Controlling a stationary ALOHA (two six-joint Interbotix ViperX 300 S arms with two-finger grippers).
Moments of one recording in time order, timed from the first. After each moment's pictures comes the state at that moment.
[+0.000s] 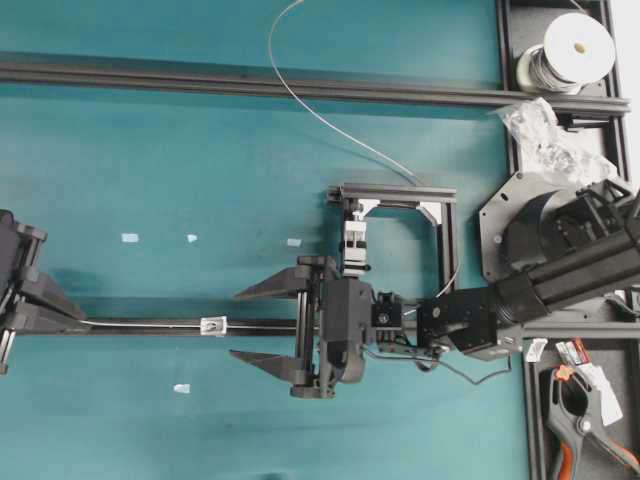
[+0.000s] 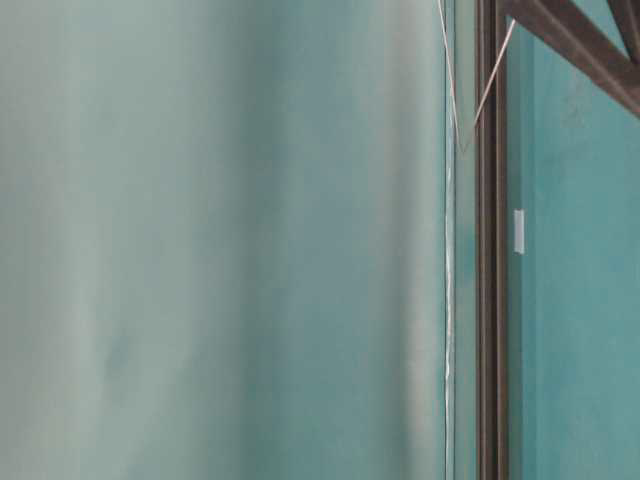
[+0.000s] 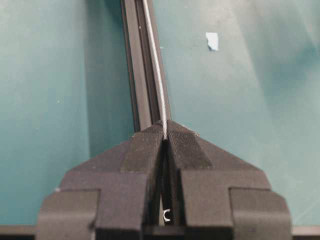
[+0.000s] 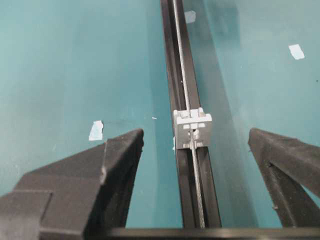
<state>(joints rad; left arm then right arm) -0.31 -0.02 1.11 -0.06 -0.59 -0.20 0.48 0.20 0.90 0.68 -0.85 -0.03</state>
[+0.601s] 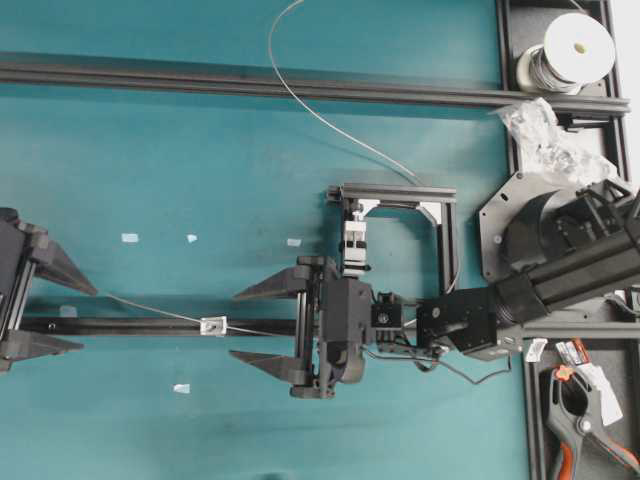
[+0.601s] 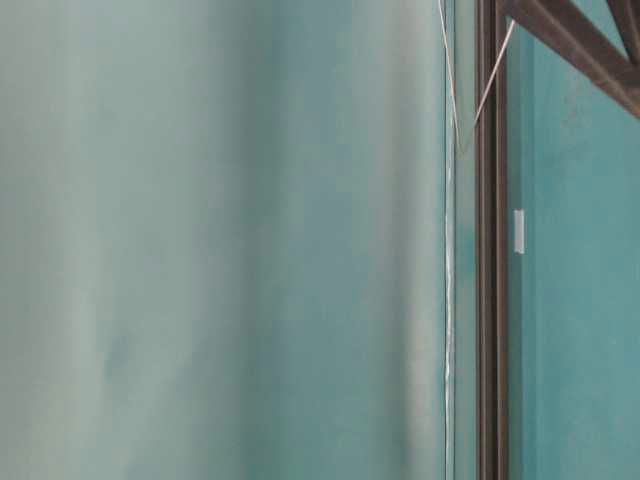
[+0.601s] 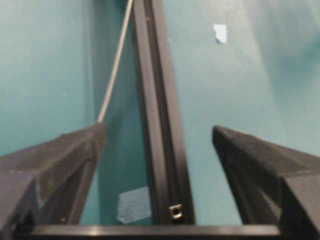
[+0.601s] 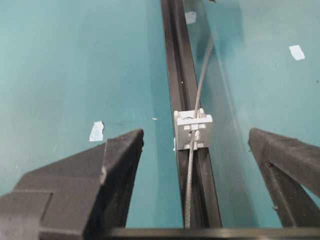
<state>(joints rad) -0.30 -0.02 1.10 -0.06 -0.56 -0.20 0.48 0.20 0.89 0.67 -0.85 -0.03</state>
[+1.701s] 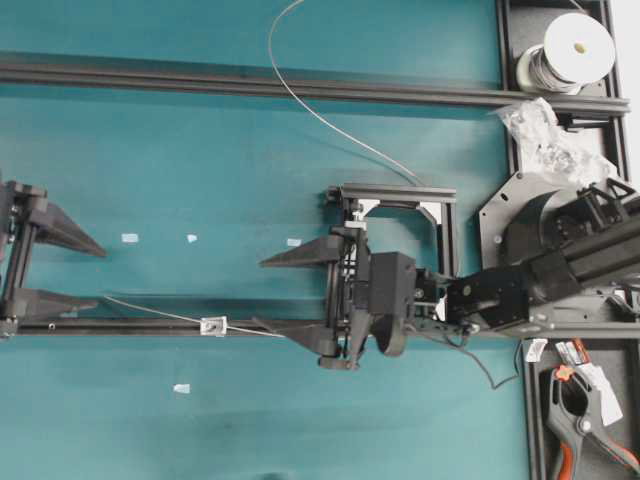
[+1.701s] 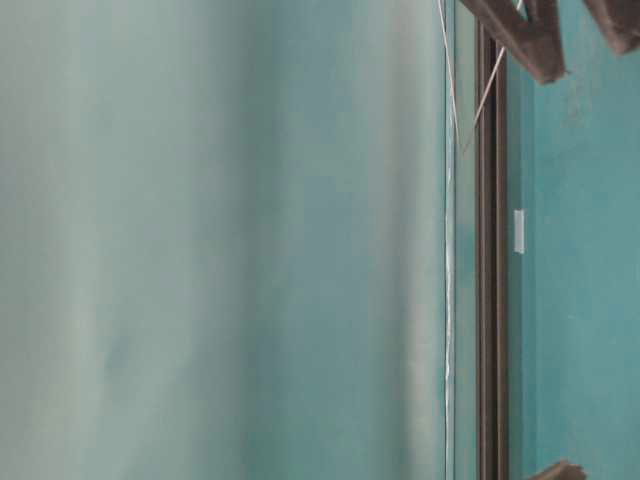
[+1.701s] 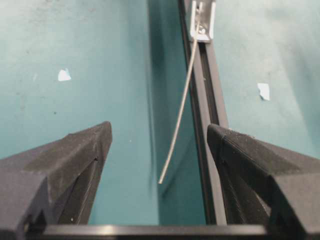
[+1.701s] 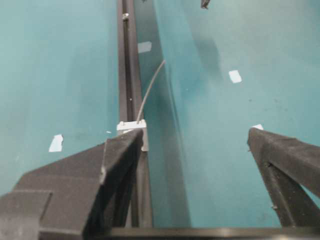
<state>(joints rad) -0.18 -0.09 1.13 -0.06 -0.64 -0.14 0.46 0.08 1.04 0.68 -0.97 -0.06</state>
